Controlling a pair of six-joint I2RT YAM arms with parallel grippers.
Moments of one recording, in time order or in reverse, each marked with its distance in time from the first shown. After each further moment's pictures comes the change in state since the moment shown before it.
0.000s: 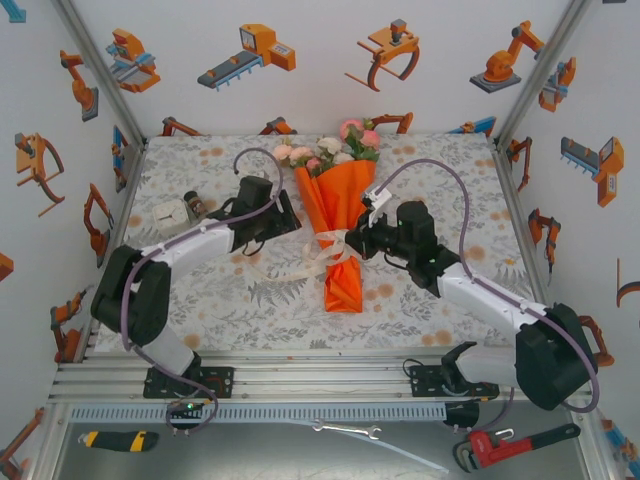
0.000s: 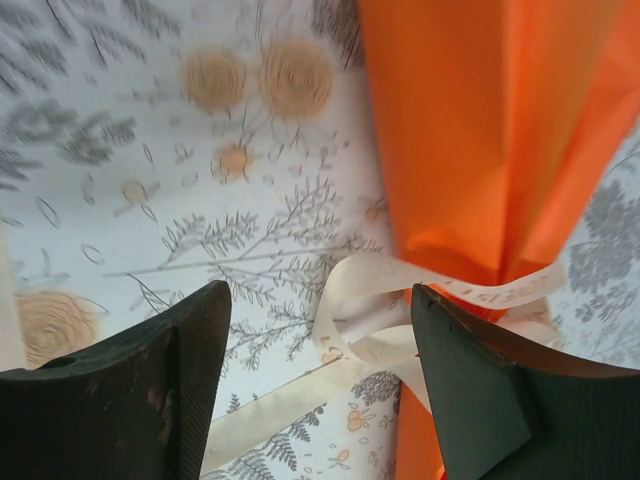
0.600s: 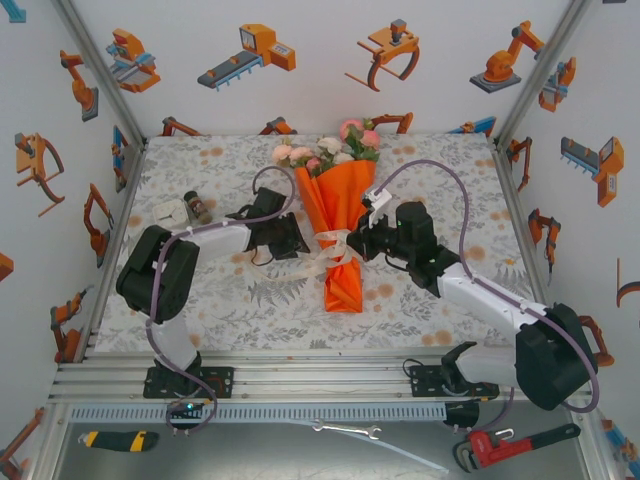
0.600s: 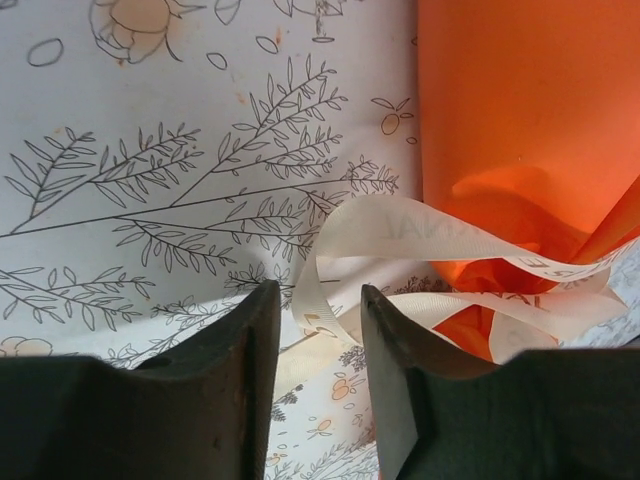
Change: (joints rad) left arm -0.027 0.154 0.019 -0.024 0.203 -0.066; right arm 0.000 0.000 0.000 -0.032 0.019 0.000
